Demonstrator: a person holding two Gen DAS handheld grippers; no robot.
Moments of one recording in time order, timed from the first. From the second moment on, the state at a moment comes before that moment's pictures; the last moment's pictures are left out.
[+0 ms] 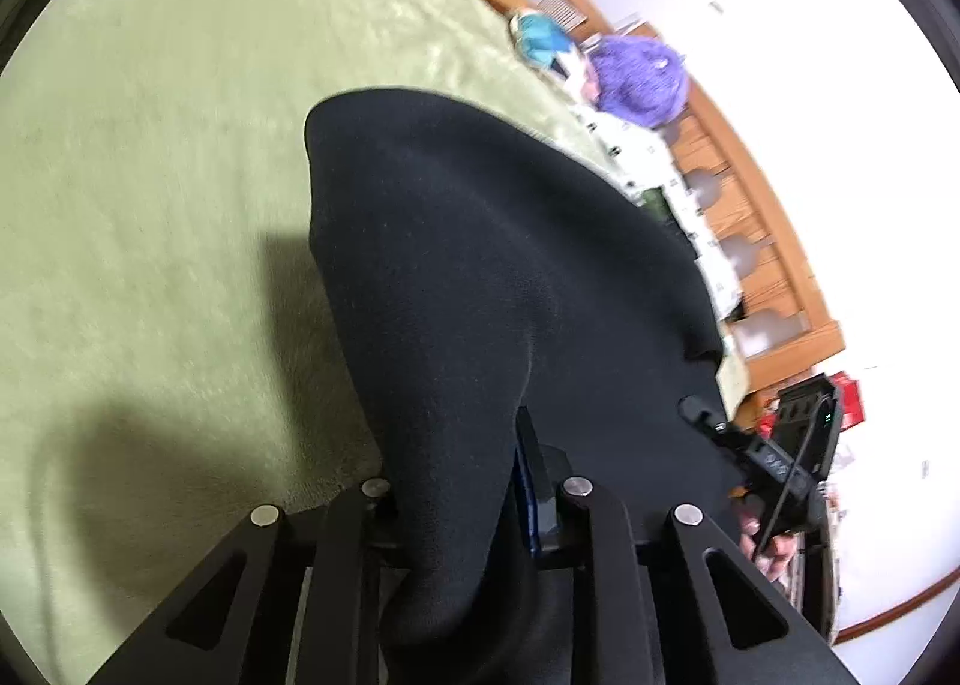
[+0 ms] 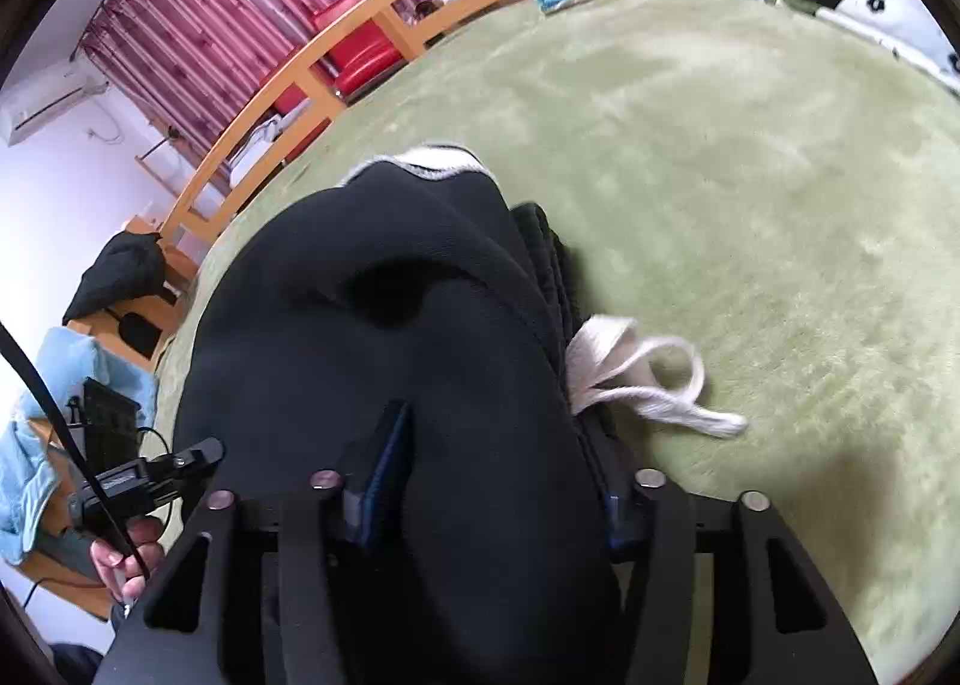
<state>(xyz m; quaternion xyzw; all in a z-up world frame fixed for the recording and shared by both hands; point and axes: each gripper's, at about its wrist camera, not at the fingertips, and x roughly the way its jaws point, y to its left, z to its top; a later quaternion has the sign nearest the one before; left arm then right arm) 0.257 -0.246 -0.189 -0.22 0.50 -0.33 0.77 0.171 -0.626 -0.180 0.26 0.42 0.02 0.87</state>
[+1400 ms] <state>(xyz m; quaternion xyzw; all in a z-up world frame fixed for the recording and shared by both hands) 0.175 0.040 -0.187 -0.04 0.47 -0.06 0.88 0.200 -0.230 -0.186 -0.03 0.43 0.14 0.89</state>
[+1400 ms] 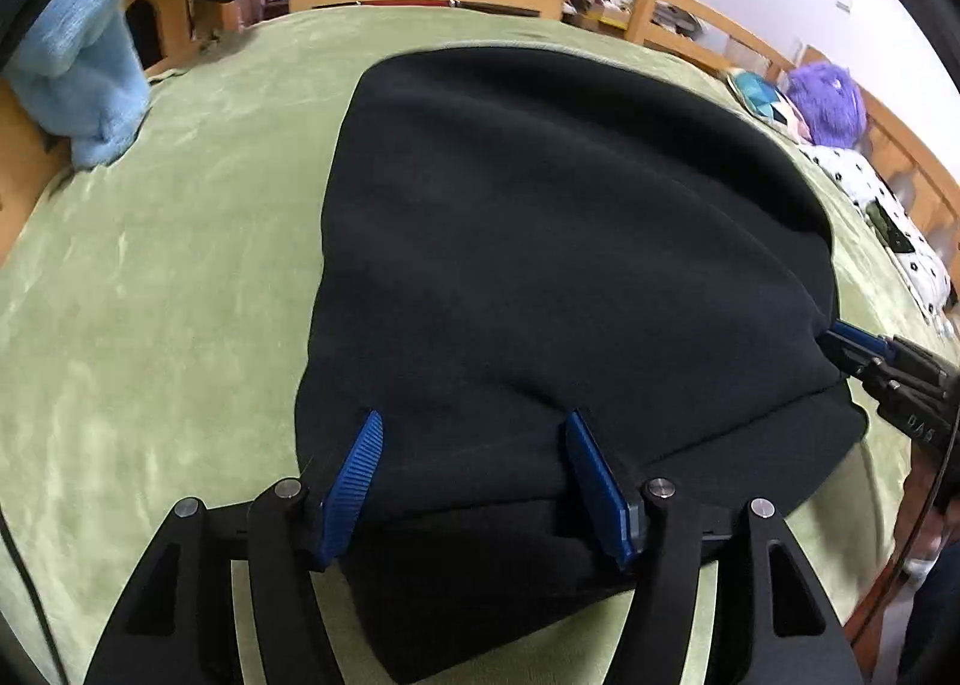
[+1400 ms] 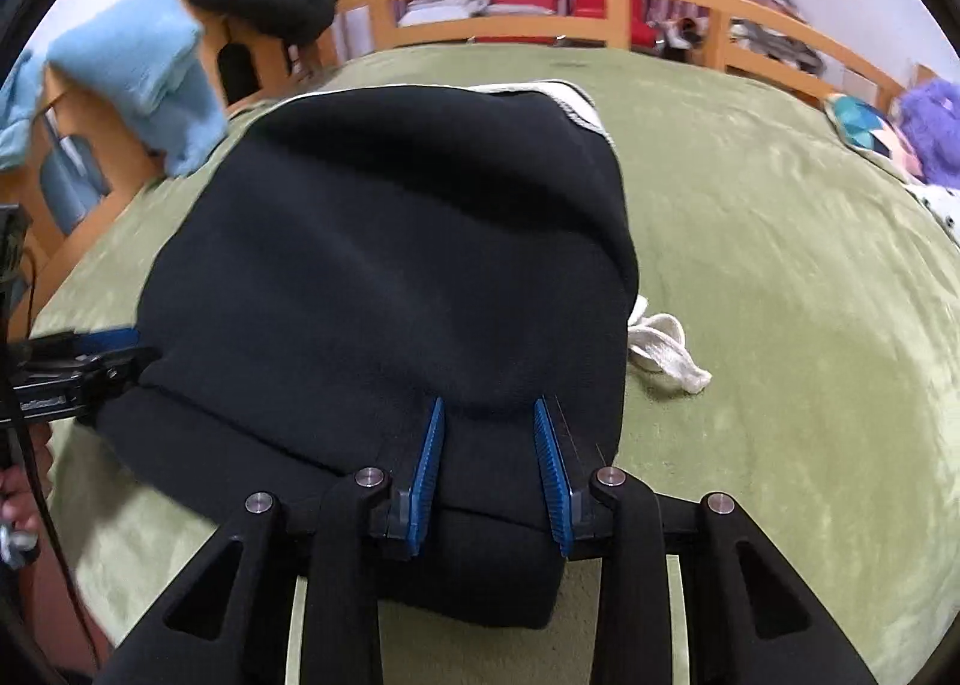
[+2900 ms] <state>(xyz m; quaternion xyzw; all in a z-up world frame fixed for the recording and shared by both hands) 0.110 -0.005 -0.044 -0.06 0.36 -0.04 0.93 0.135 -0.262 -0.056 0.07 0.35 0.07 0.93</state>
